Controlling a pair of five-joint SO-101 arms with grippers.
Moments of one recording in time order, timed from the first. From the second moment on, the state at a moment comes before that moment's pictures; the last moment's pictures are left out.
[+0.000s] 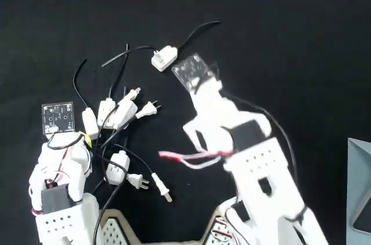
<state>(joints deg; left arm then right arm) -19.9 -100.2 89.4 62.7 -9.7 -23.1 -45.8 44.9 72.6 12.0</state>
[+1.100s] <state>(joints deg) -22.9 -100.2 89.4 62.7 -9.7 -50.8 -16.9 50.7 62.7 -2.7</state>
